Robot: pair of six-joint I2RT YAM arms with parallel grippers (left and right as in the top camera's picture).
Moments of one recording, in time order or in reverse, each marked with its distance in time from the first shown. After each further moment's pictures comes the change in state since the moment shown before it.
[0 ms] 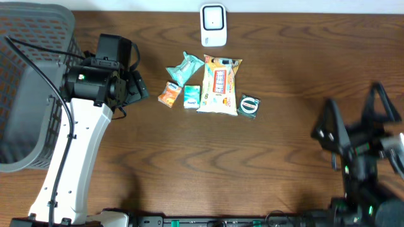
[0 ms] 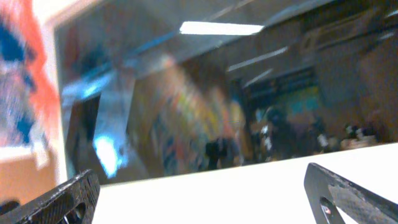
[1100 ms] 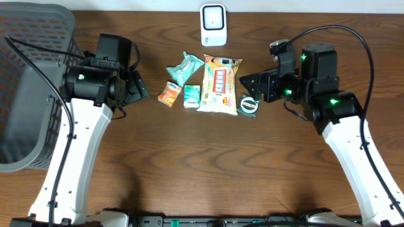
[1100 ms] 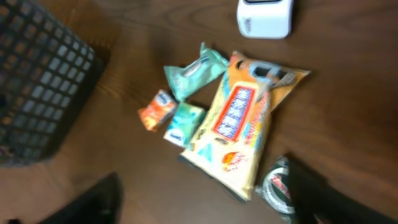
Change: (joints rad) left arm 0.000 0.000 0.000 -0.001 -0.001 0.000; right arm 0.187 0.850 0.607 -1.054 -0.232 -0.233
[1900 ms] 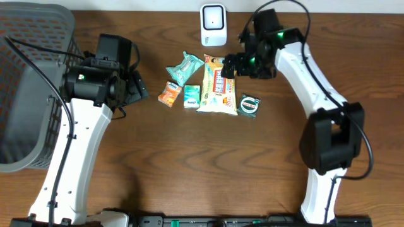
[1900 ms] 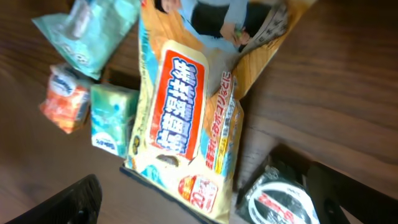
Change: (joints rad) left arm 0.000 0.000 0.000 0.000 0.000 0.000; right arm 0.067 0.750 0.678 -0.490 0.130 0.035
